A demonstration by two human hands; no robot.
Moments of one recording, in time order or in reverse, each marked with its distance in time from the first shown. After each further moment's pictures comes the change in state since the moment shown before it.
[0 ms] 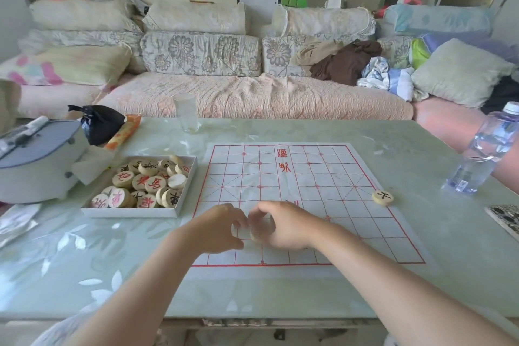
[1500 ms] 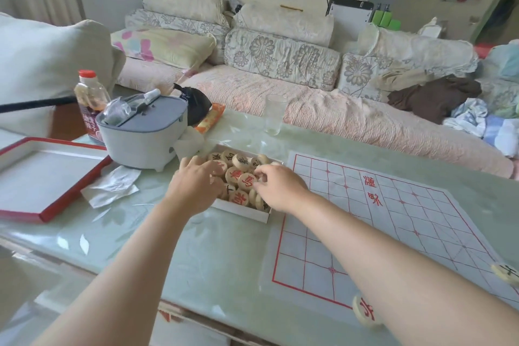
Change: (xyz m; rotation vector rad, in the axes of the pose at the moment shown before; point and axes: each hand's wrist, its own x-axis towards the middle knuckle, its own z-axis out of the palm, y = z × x) left_hand -0.045 -0.205 -0.071 0.002 0.638 -0.374; right_hand 0.181 -0.149 0.056 -0.266 0.136 -0.077
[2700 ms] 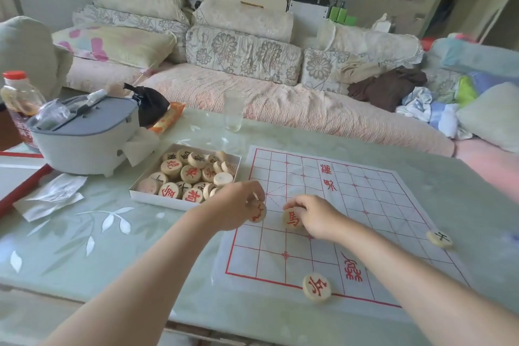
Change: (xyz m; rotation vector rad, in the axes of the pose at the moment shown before) left_hand -0.024 0.131 0.042 -0.268 -0.432 0.262; right_hand -0.102 0.128 -0.023 0.257 -0.087 0.287
